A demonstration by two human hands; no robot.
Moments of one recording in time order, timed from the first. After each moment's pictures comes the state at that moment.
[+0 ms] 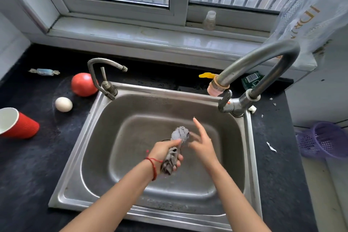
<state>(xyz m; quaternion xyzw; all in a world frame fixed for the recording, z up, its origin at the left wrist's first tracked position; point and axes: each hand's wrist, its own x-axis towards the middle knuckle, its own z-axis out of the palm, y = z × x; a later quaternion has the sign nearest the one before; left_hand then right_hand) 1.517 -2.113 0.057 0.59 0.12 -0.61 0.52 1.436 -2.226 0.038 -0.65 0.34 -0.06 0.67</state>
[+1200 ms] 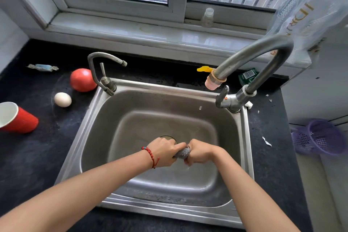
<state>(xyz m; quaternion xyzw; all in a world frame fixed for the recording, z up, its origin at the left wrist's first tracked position) 1.526 -2.103 0.014 0.76 -0.63 -0.17 0.01 1.440 -2.244 0.037 -0.79 0.21 0.38 0.43</state>
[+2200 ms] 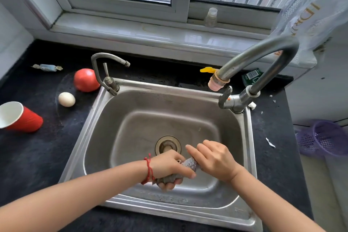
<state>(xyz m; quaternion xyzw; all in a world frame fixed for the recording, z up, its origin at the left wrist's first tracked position) 1.502 -2.087 0.092 0.61 -0.18 -0.71 0.32 1.398 -2.234 0.073 -0.95 -0.13 -0.29 -0.02</state>
